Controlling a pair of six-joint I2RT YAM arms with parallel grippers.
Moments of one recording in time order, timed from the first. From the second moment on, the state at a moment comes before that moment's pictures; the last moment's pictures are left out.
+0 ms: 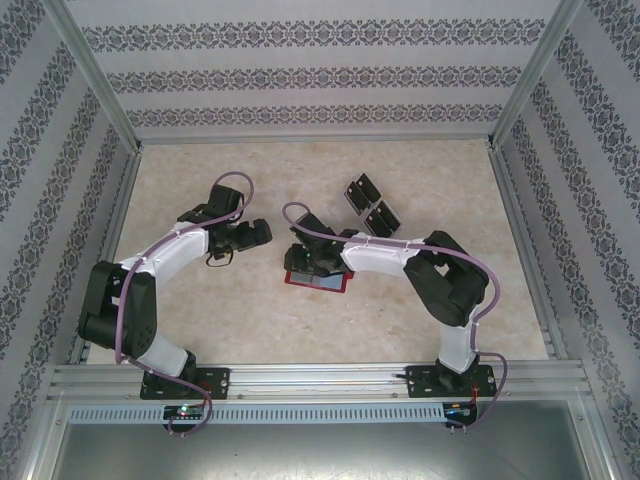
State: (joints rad) left arm -0.25 1.53 0.98 -0.54 0.12 -0.58; right arm 0.83 1.90 1.18 -0.28 -0.12 0.89
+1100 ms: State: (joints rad) left arm -0.50 1.78 1.09 -0.56 0.10 -0.50; right arm 0.48 1.56 1.31 -0.74 0.22 0.43
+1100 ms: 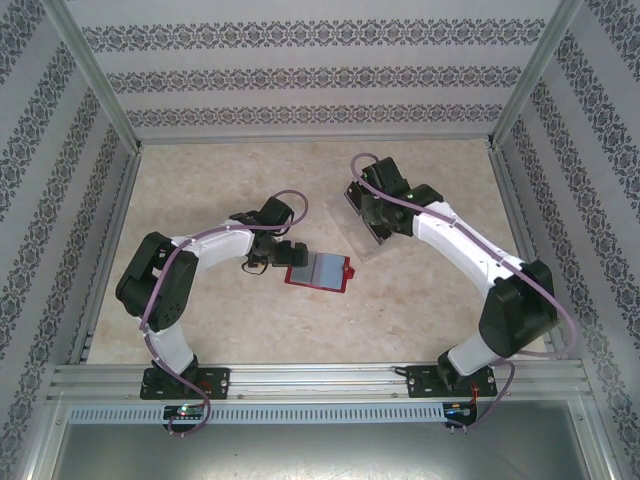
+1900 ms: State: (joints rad) left arm -0.50 1.78 1.09 -0.56 0.08 -0.50; right arm 0.45 1.80 1.42 -0.85 0.26 0.25
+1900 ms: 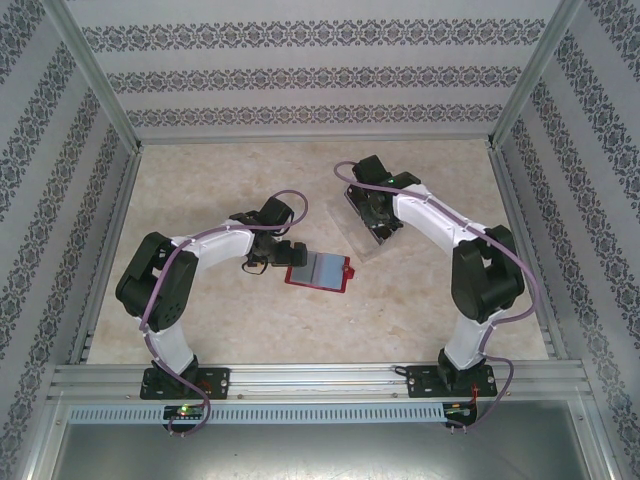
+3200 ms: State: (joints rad) left arm -0.50 1.78 1.09 -0.56 0.08 -0.50; right arm 0.46 1.78 1.40 -0.86 0.27 0.23
